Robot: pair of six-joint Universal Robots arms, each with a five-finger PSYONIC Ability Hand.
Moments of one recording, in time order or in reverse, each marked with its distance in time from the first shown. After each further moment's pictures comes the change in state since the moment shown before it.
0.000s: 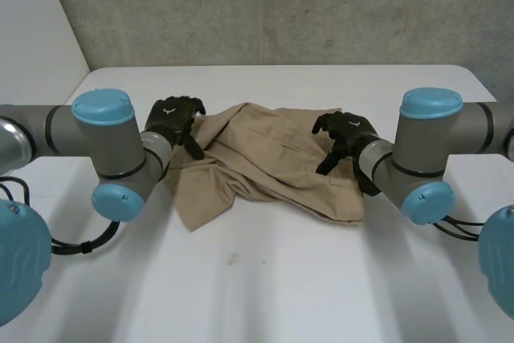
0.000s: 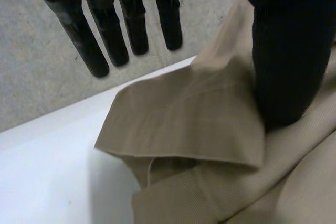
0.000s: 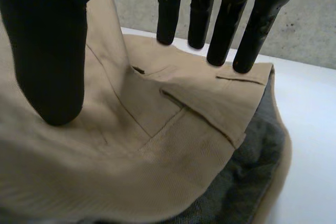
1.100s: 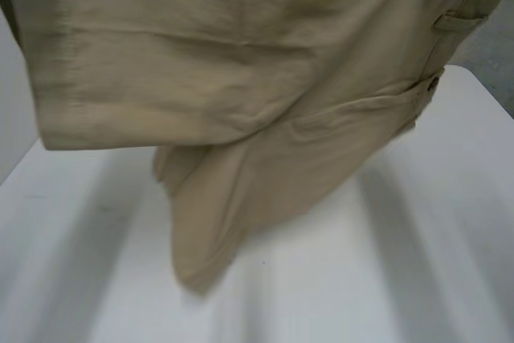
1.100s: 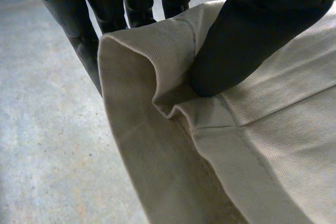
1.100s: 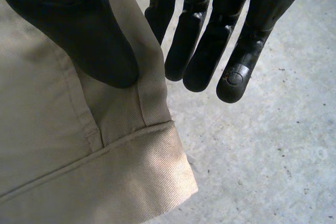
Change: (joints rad) left arm -0.024 1.200 -0.231 -0.199 0.011 -0.043; right arm 0.004 -1.137 0.242 0.127 0.094 -0.585; left_hand 0.625 0.699 0.693 0.702 0.663; right_hand 0.530 0.665 0.667 0.675 0.653
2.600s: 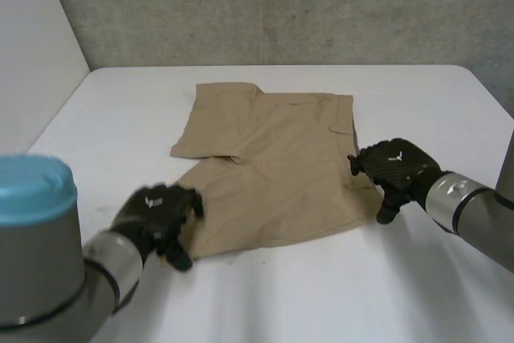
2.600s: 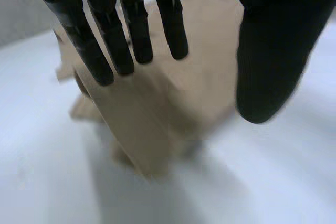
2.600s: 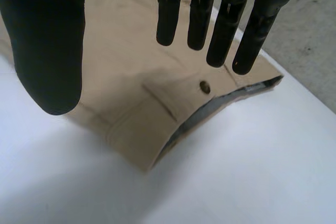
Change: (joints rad) left arm -0.145 -0.462 -0.634 0.006 -0.121 0.018; right arm -0.197 0.556 0.504 -0.125 -0.312 -0.063; left_hand -0.526 -0.616 -0.610 -0.609 -0.571; right_hand -0.558 -0.687 -0.691 -0.698 -0.679
